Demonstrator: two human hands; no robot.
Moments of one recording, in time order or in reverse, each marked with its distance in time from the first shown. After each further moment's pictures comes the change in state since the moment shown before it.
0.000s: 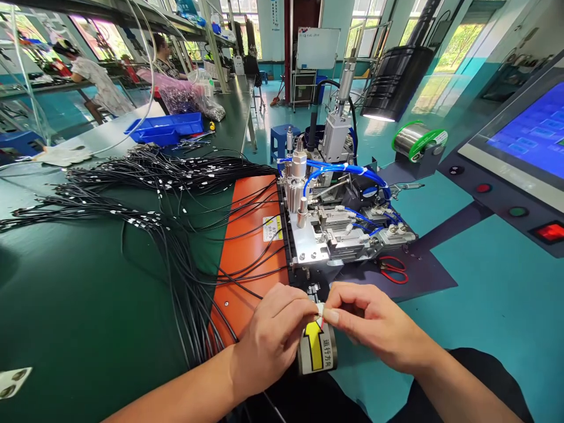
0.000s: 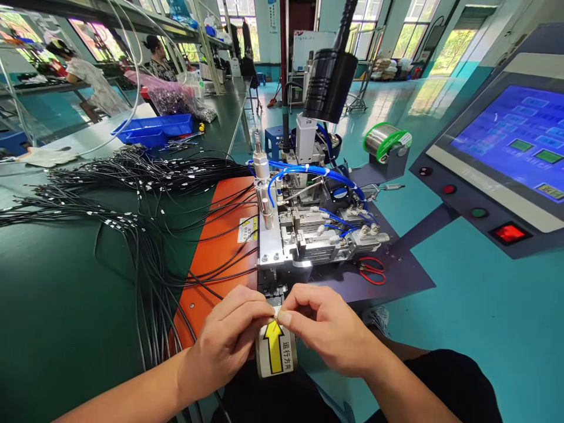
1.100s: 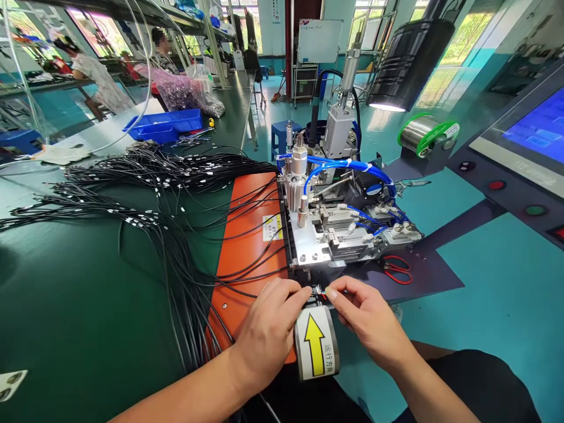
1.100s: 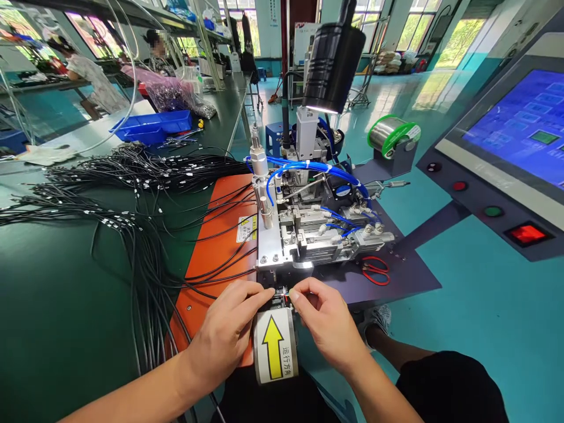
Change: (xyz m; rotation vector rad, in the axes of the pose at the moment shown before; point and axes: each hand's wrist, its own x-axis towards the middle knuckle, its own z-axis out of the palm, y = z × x) left_hand -0.002 -0.015 0.009 0.264 0.014 -0.066; right_hand 0.015 0.049 0.009 0.102 0.335 0.090
